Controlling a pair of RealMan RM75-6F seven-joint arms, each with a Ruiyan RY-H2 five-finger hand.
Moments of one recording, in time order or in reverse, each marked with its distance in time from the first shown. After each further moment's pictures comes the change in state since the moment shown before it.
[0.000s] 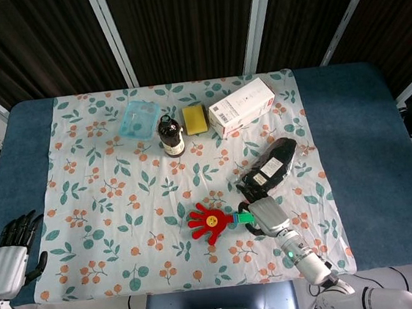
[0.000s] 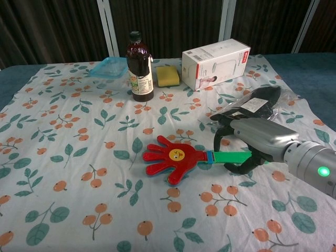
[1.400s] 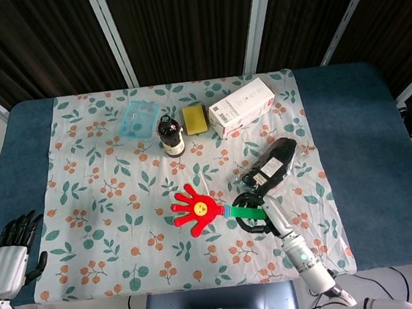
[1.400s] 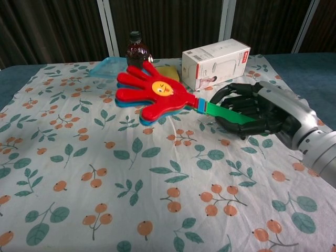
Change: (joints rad) left arm -0.001 0.000 0.000 -0.006 -0.013 -0.012 0.017; right arm -0.083 -0.031 -0.014 0.005 -0.223 0.278 0.995
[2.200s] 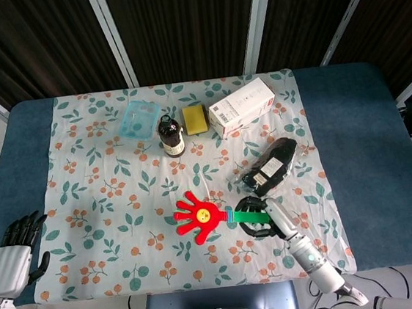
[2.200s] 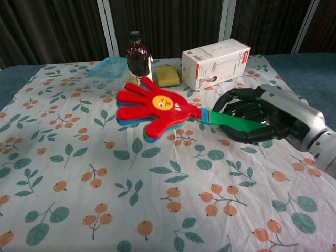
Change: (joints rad) left arm -0.004 -0.007 0.001 -0.008 -0.006 -0.011 0.031; right arm 0.010 0.068 -0.032 -0.003 -0.061 -0.044 -0.110
